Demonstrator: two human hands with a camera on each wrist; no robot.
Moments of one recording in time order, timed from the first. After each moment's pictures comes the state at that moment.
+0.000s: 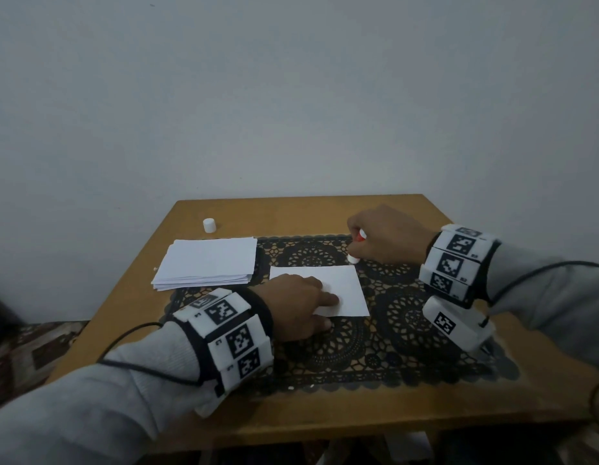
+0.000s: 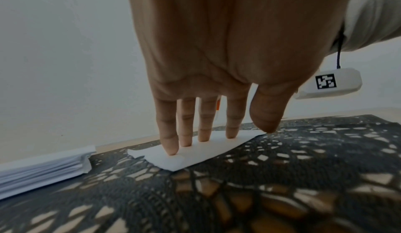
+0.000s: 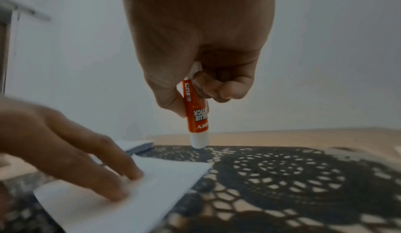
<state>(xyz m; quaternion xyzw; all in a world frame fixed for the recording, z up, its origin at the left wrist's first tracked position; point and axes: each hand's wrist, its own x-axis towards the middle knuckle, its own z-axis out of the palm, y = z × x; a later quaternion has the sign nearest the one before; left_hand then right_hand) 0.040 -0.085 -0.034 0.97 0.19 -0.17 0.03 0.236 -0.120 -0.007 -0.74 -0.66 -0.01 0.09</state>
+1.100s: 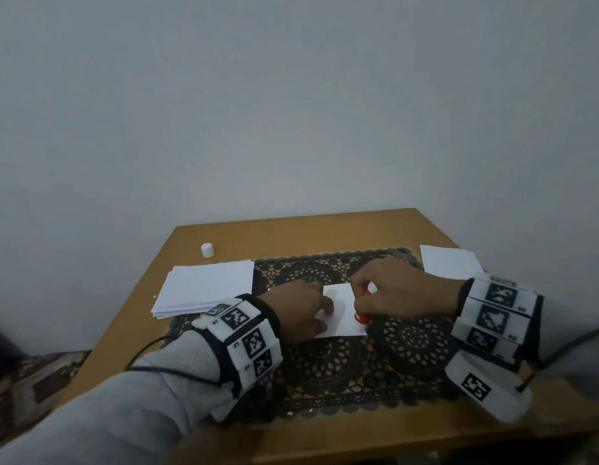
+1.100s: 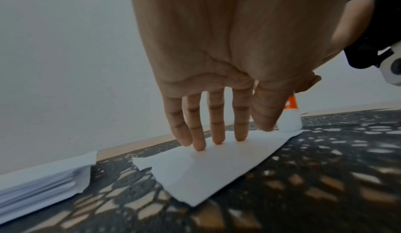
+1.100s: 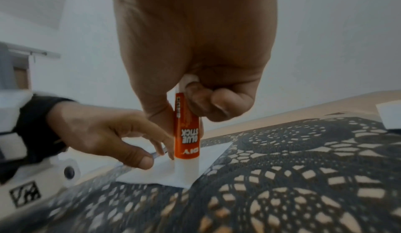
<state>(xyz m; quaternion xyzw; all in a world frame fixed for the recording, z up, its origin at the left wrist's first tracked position) 0.060 -0.071 -0.028 0.97 0.20 -0.15 0.03 0.223 -0.168 -0.019 -0.71 -0.69 0.12 0.11</state>
